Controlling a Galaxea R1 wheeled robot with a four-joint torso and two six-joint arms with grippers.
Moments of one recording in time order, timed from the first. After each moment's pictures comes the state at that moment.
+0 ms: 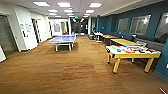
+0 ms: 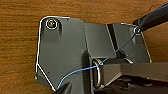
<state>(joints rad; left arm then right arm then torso) 1.61 2.99 -2.66 0.06 -0.24 -0.07 -1.56 2.93 -2.59 0.07 0.06 -0.16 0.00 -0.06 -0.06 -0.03</state>
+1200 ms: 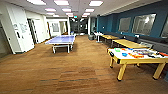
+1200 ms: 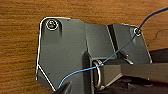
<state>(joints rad) 1.61 2.99 -2.66 0.06 -0.24 -0.07 -1.56 2.94 -2.60 0.07 0.06 -0.16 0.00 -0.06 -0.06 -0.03</state>
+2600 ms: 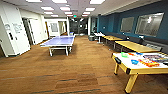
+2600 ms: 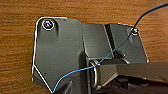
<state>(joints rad) 1.61 3.00 -2.66 0.06 -0.24 -0.06 -1.56 2.94 -2.61 0.07 0.06 -0.16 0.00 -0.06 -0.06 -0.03</state>
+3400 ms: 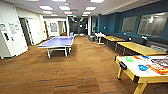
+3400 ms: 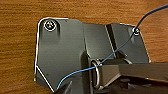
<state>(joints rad) 1.61 3.00 -2.66 0.07 -0.24 -0.06 -1.56 2.95 -2.61 0.07 0.06 -0.16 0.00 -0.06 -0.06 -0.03</state>
